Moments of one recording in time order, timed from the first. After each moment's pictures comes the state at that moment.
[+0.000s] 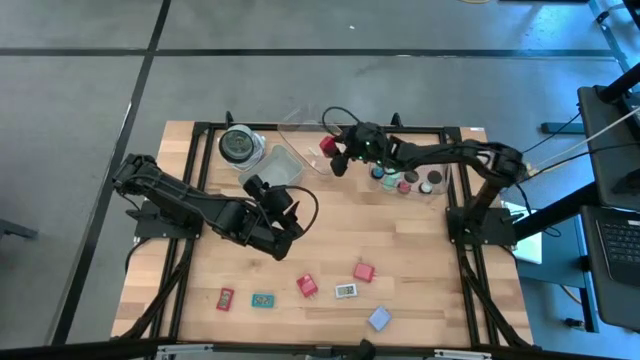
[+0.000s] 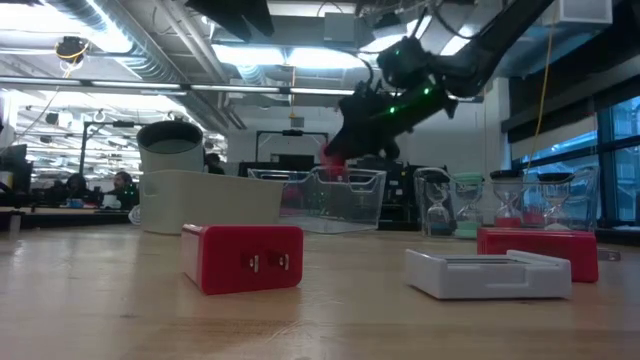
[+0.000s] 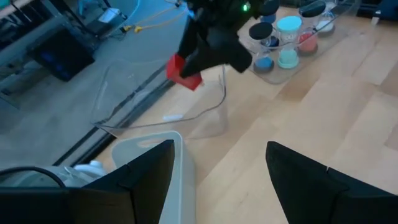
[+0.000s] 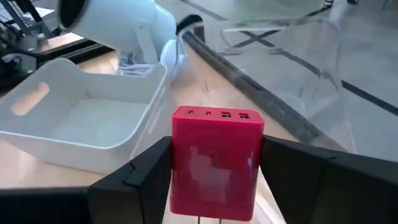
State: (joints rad) left arm -0.38 1.55 1.41 -1.05 -1.00 -0.84; right arm -0.42 1.75 0.96 0.35 0.03 0.14
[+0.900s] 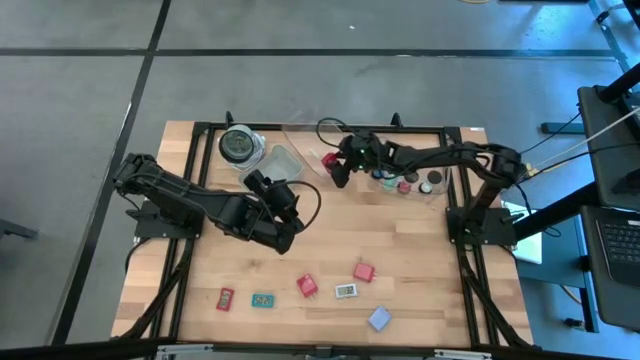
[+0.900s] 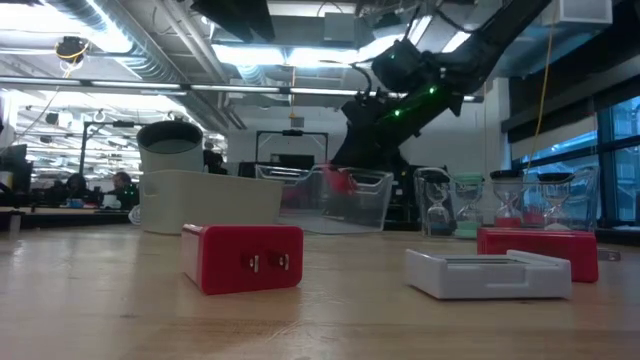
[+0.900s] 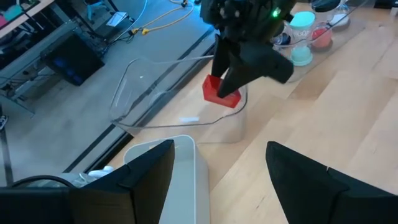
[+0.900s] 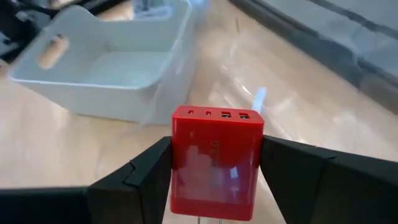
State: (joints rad) left arm -0.34 1.55 1.41 -1.05 -1.00 -0.78; right arm -0.36 1.73 0.96 0.17 -0.02 0.25
